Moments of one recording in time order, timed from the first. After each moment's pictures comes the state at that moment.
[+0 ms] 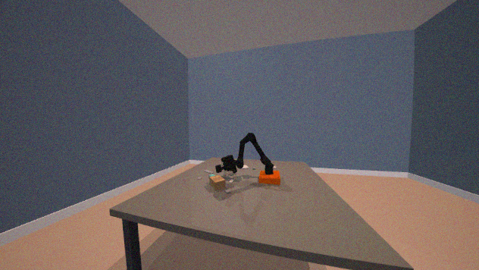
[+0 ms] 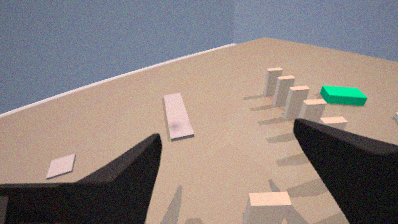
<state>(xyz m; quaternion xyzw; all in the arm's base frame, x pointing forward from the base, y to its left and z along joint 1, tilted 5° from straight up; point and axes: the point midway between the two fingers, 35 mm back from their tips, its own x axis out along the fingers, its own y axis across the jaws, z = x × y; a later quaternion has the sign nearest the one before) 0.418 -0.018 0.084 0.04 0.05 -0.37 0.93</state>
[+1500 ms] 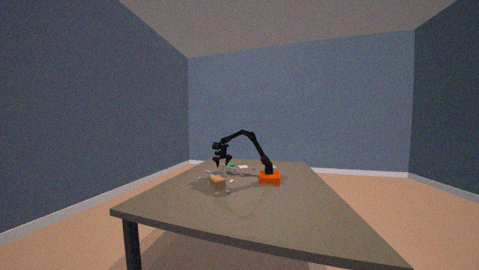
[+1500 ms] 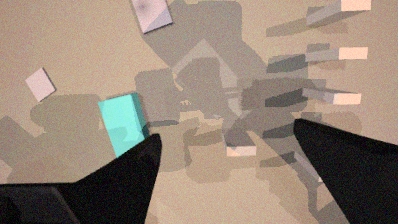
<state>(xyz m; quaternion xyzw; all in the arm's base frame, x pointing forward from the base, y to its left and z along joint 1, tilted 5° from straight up) 0.430 -0.047 0.114 0.25 0.56 -0.26 0.75</state>
